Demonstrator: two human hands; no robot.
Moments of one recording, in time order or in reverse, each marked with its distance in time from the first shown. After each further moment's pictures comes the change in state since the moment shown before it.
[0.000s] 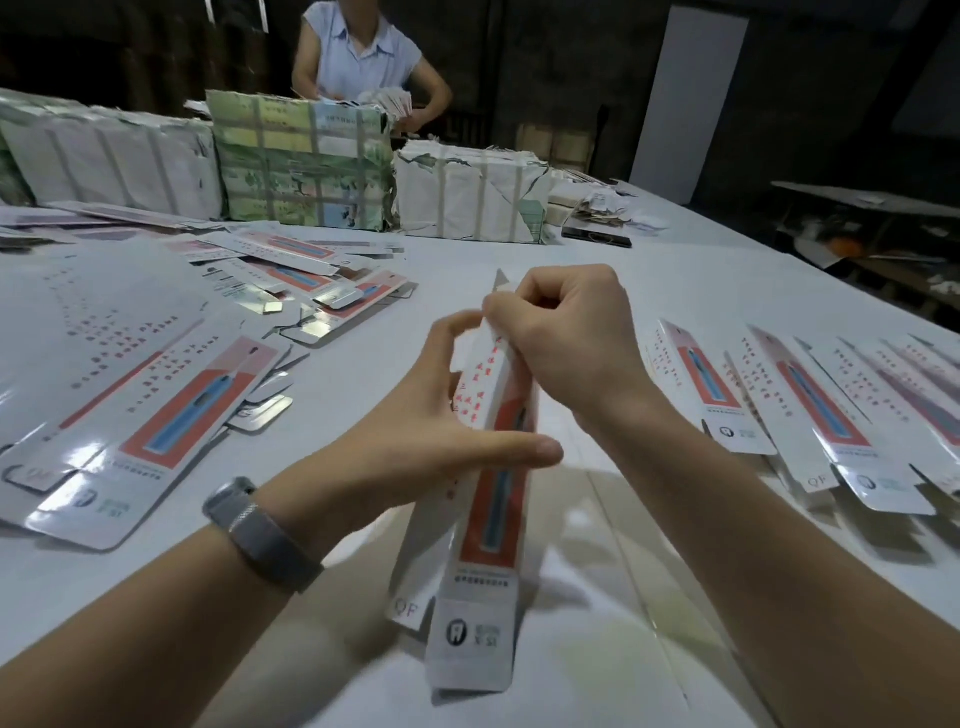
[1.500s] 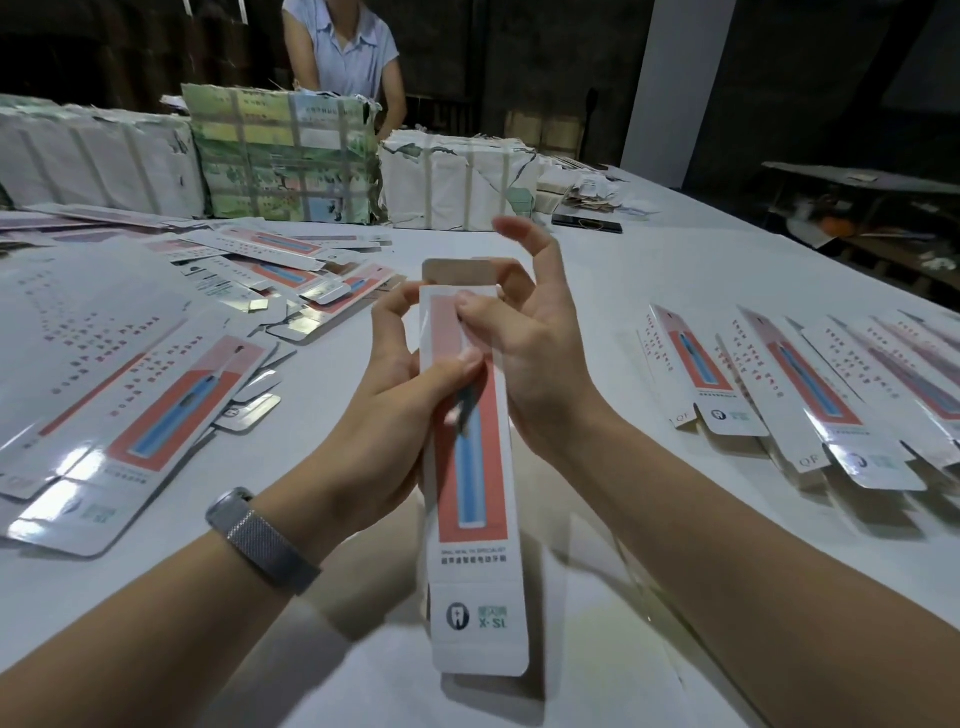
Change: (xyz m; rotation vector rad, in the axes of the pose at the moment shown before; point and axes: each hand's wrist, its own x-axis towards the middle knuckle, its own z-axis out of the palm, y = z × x) left_hand 0.003 -0.004 0.007 -0.332 0.110 0.164; right_hand -0.017 0.005 0.018 0.691 -0.147 0.062
